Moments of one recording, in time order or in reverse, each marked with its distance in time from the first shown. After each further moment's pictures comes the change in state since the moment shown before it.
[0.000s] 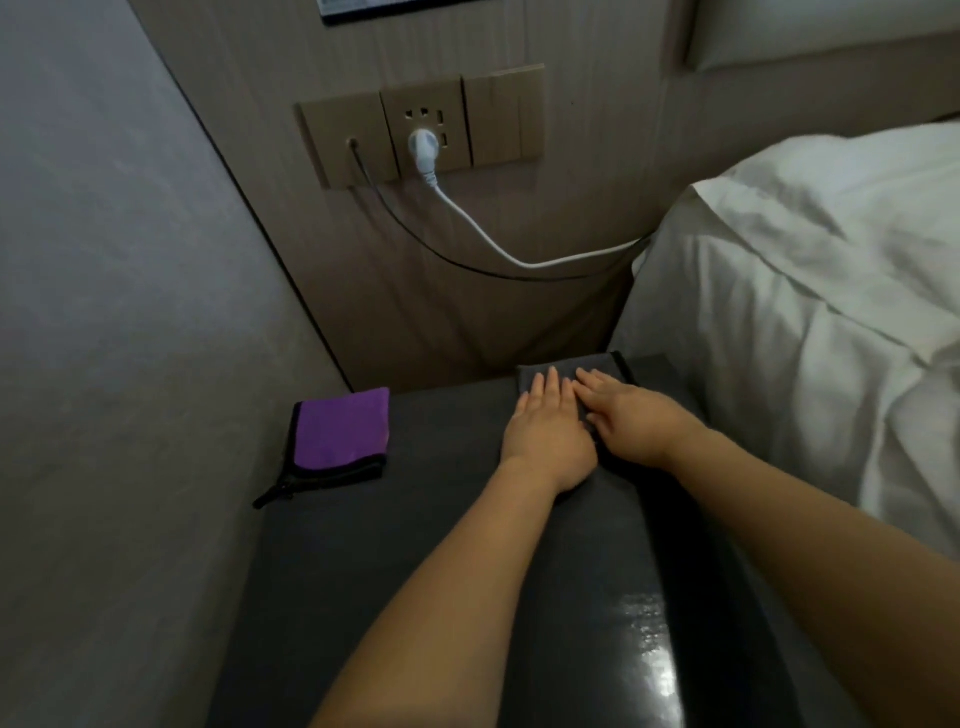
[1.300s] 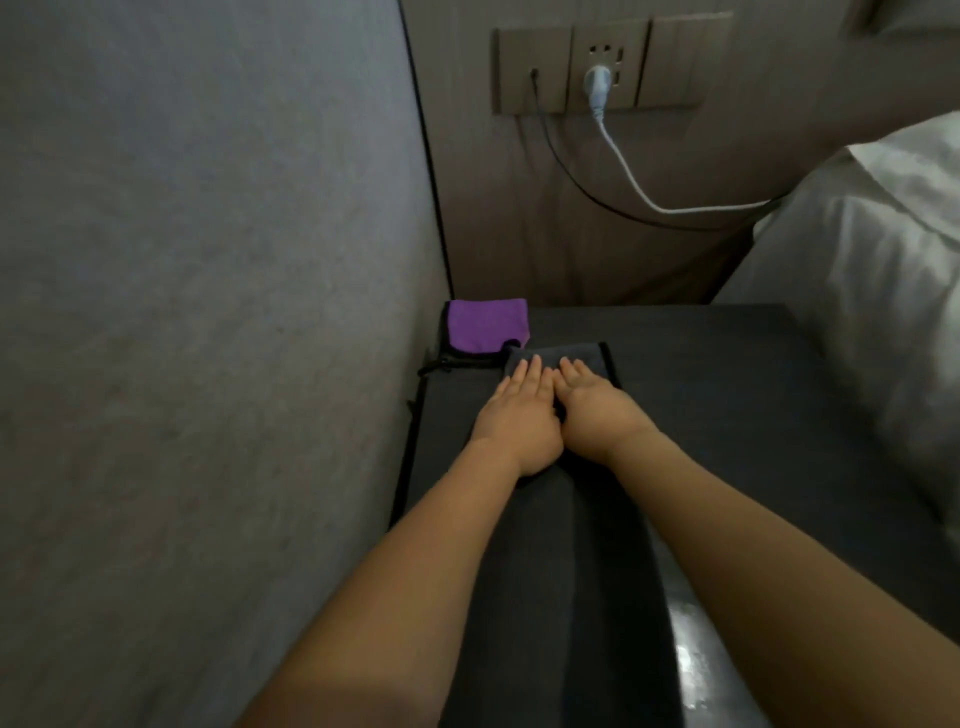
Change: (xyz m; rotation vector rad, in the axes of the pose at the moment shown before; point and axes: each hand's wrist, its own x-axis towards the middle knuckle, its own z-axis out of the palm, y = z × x) left_hand -0.152 -0.132 0.007 -0.023 0.034 -0.087; right_hand -0.030 -0.203 0.051 -0.078 -0.075 -0.027
